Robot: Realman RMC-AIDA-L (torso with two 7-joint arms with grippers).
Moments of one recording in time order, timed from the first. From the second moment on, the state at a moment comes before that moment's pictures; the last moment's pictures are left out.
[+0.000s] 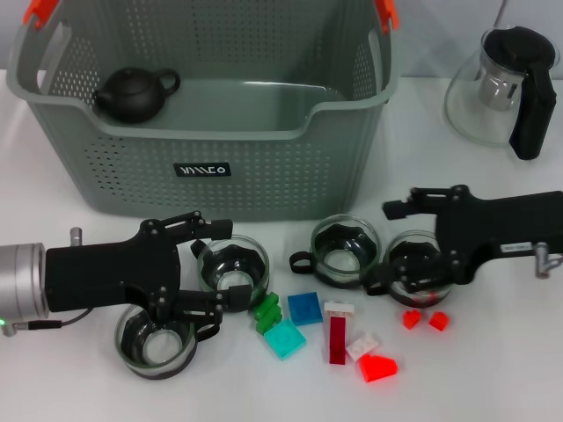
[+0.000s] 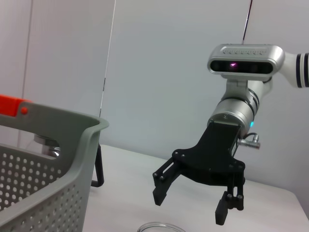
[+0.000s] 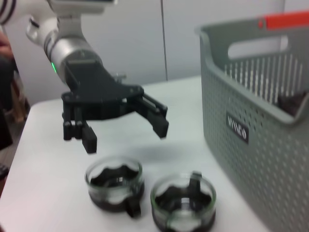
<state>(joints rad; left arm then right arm) -0.46 -2.08 0.56 0.58 2.06 1.79 -1.12 0.57 2.07 -0.93 -0.82 -2.04 -1.57 1.41</state>
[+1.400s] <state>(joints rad) -0.47 -2.09 0.56 0.58 2.06 1.77 -1.11 0.72 2.10 -1.14 -0.98 -2.50 -1.58 1.85</state>
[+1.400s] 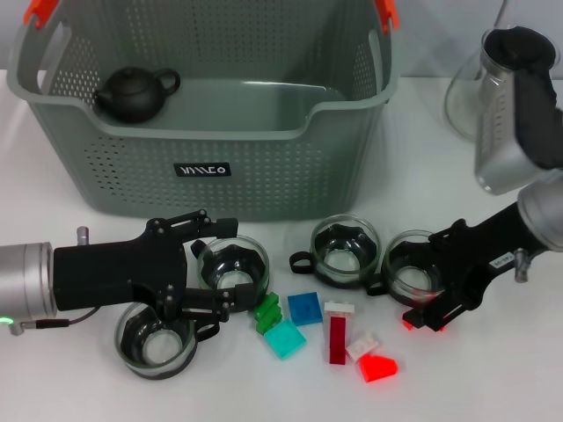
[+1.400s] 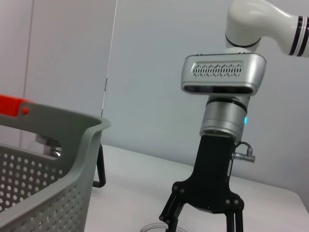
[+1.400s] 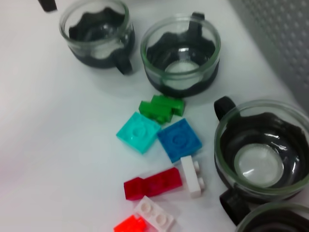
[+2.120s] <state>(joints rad) -0.46 -2.09 0.56 0.56 2.06 1.76 -1.10 0.73 2.10 -1.29 -0.93 -2.51 -1.46 1.91</state>
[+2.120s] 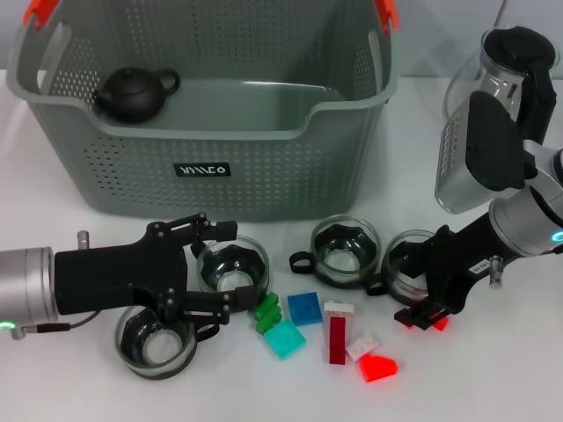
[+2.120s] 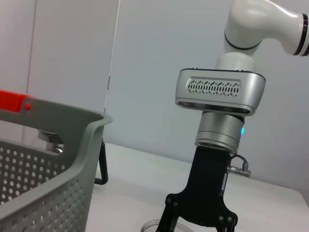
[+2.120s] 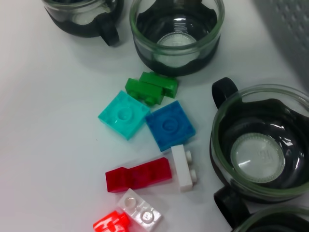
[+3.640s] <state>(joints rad) -0.45 -2.09 0.56 0.56 2.06 1.75 -1.09 0.70 2.10 -1.26 -1.02 -2.52 -1.53 1.97</state>
